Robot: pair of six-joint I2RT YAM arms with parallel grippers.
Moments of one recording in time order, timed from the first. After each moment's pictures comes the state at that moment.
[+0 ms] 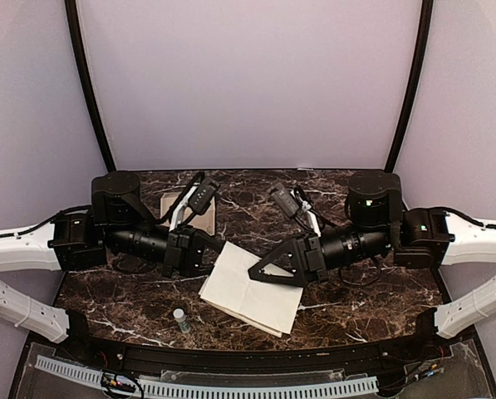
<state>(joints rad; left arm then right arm) -1.11 1.11 0.91 0.00 0.58 -0.60 1.24 1.16 1.00 -0.12 -0.46 0.67</state>
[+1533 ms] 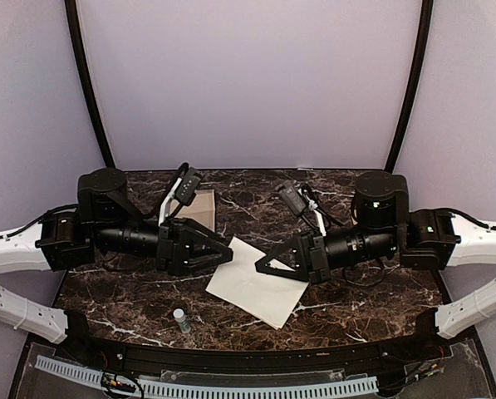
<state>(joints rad) -1.10 1.03 0.91 -0.06 0.45 -0.60 1.24 1.13 0.98 -0.13 -0.38 0.66</state>
